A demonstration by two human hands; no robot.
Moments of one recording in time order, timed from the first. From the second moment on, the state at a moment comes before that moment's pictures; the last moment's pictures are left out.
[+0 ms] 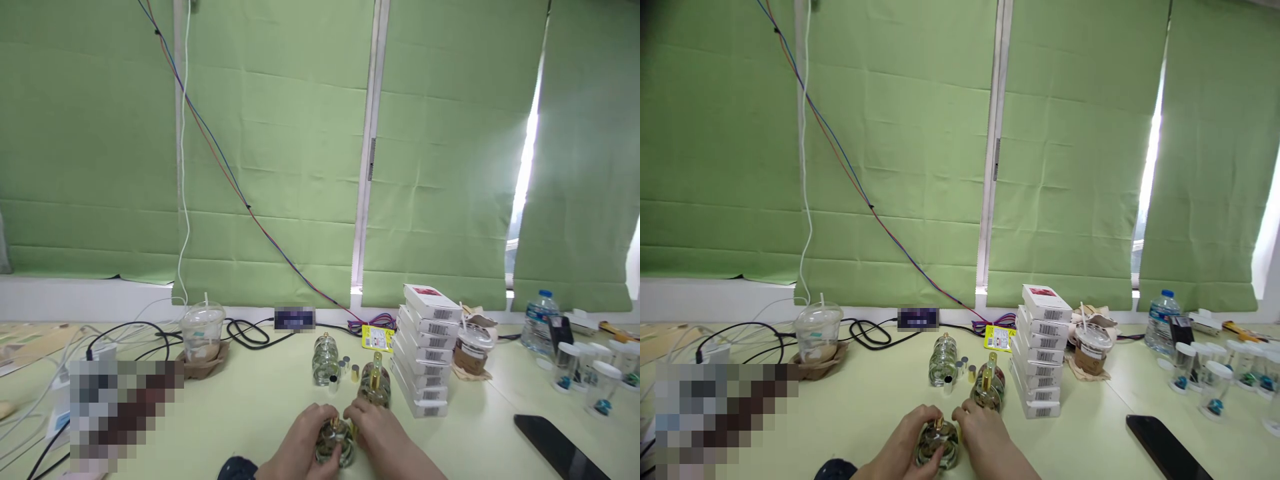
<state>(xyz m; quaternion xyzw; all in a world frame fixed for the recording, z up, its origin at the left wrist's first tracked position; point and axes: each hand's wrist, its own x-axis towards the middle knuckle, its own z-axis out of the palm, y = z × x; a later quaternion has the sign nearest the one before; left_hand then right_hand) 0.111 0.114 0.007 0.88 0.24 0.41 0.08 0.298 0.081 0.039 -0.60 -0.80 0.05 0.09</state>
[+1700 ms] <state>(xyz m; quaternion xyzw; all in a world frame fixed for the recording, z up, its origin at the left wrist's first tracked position) 0.115 0.106 0.014 0.86 0.22 0.44 0.17 0.283 0.077 0.033 -0.41 -0.69 0.29 0.52</state>
